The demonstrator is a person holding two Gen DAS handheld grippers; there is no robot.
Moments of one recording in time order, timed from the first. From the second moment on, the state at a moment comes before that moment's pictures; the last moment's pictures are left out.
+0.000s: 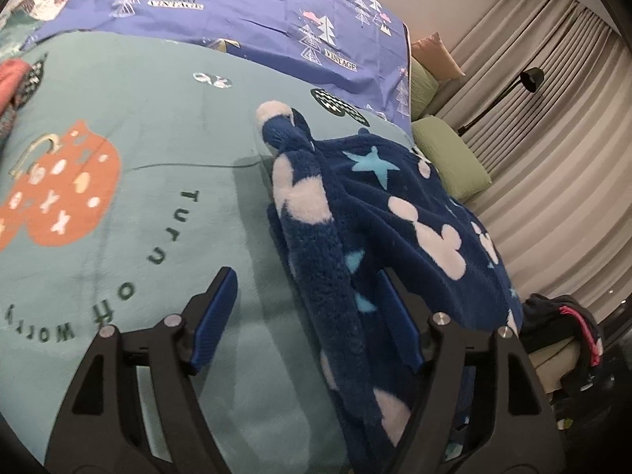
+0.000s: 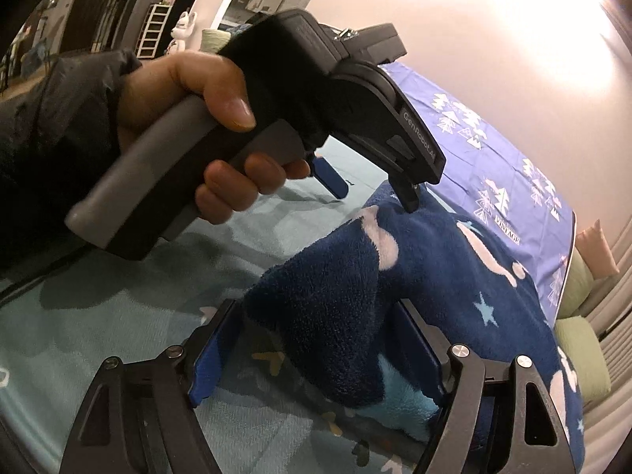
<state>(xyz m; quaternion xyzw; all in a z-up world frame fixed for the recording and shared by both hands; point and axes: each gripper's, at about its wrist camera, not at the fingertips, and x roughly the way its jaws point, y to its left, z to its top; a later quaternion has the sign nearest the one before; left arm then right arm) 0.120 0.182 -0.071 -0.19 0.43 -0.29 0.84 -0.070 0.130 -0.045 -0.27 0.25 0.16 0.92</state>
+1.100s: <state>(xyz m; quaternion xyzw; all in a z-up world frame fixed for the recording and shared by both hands) 0.143 0.143 -0.021 -0.23 0.43 -0.30 0.82 -0.068 0.055 0.014 -0.09 0.23 0.18 0.95</state>
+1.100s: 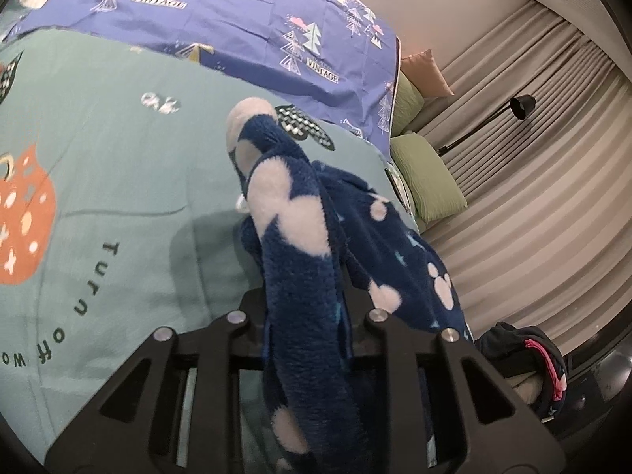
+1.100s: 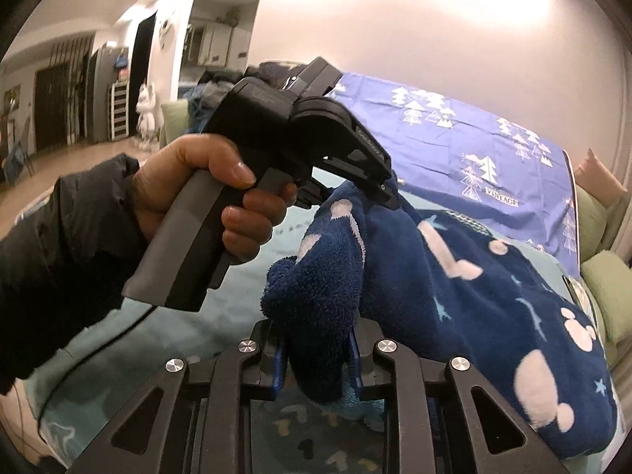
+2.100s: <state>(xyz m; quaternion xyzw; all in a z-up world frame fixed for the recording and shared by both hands) 0.133 -0.069 0.111 -0.05 0.41 -0.32 0.85 -0.097 -0.149 0.073 0.20 0.14 0.13 0.96</state>
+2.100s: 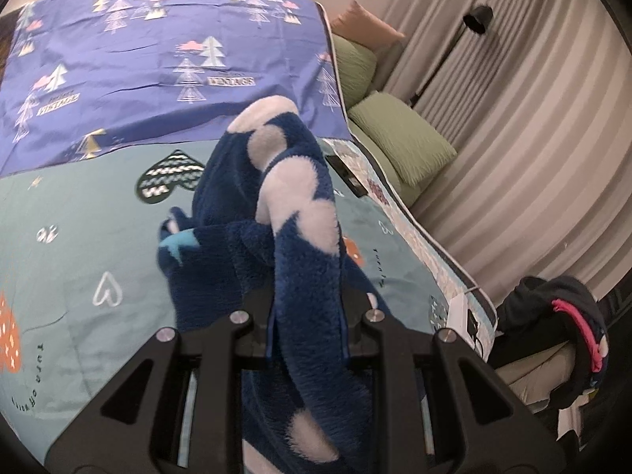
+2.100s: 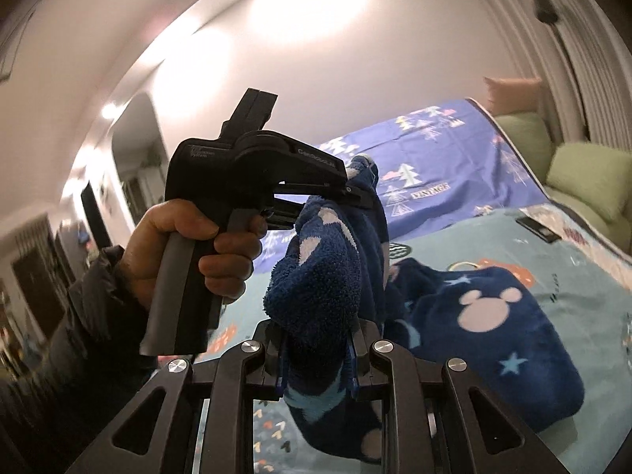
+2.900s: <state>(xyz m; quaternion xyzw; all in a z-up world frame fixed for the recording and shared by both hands) 0.125 -0.268 0.042 0.15 0.46 -0.31 0.82 -0.105 -0.288 -0.009 0.42 0.19 0.07 0.89</state>
